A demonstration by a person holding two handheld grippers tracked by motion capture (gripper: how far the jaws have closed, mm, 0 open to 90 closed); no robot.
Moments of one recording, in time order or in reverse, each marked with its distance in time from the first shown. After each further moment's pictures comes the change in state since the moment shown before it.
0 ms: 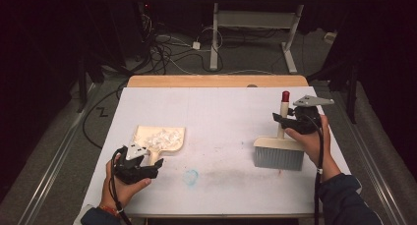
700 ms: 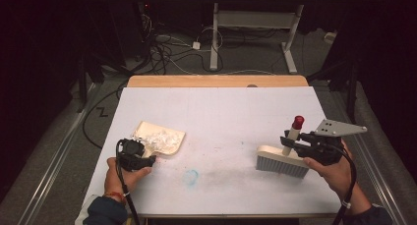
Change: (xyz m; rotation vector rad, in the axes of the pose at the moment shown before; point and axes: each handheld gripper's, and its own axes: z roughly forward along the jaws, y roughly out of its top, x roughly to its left) left arm 0.028 0.009 0.035 0.327 0.005 -0.227; right arm 0.033 -0.028 -0.086 -0.109 0.263 -0.075
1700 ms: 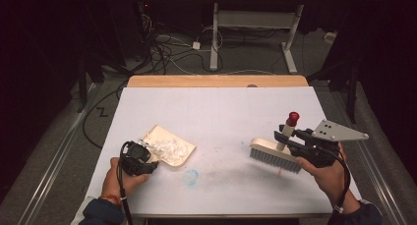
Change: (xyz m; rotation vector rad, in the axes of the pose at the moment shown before) left arm -0.008 -0.001 -0.004 0.071 -0.038 0.163; right arm 0.031 0.016 -0.003 -0.150 -0.051 -0.043
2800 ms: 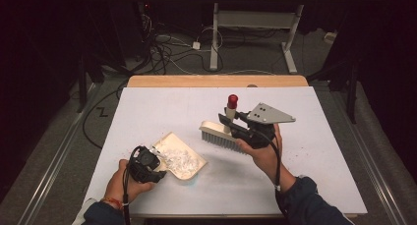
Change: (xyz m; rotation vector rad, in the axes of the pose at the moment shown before) left arm -0.031 0.003 -0.005 0.082 -0.060 0.185; right arm 0.060 0.047 0.113 -0.118 0.047 -0.019
